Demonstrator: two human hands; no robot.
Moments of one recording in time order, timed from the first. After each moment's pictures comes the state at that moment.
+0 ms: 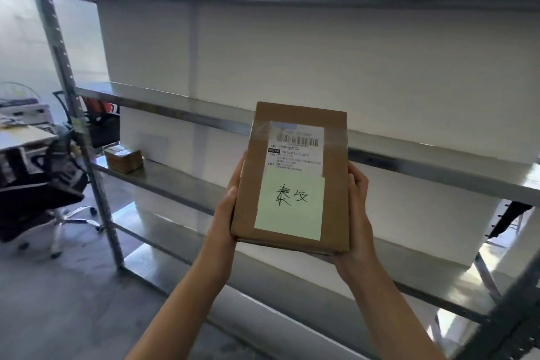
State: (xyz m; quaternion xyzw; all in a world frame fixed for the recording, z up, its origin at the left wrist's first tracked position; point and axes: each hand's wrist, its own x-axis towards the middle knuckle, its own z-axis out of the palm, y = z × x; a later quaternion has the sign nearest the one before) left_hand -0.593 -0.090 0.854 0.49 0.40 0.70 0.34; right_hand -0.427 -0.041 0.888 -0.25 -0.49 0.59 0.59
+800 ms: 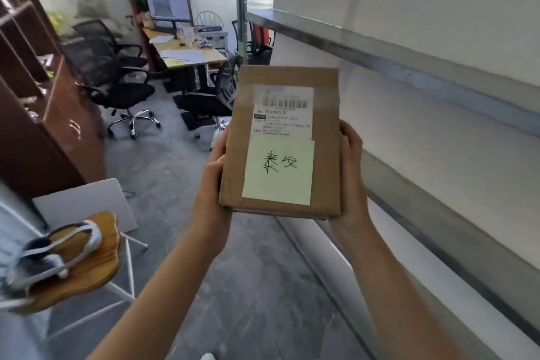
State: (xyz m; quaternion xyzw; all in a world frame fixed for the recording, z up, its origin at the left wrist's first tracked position) left_hand -0.662 -0.200 0.806 0.29 0.51 0.79 0.17; right_hand -0.567 -0.056 0.827 -0.13 -0.58 0.71 0.37
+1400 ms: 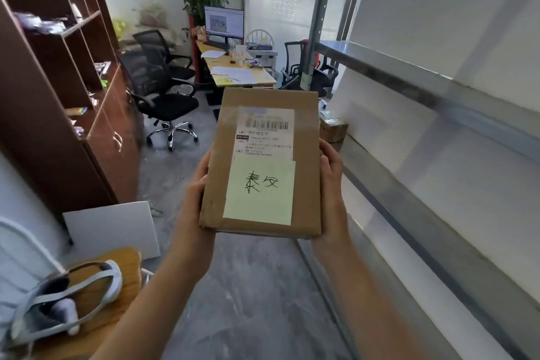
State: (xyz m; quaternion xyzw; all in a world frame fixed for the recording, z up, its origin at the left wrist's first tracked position) left_hand -0.942 -0.236 0.798 0.19 0.55 0.81 0.08; right_hand -0.880 -0.080 0.829 -0.06 -0.58 0.76 0.28
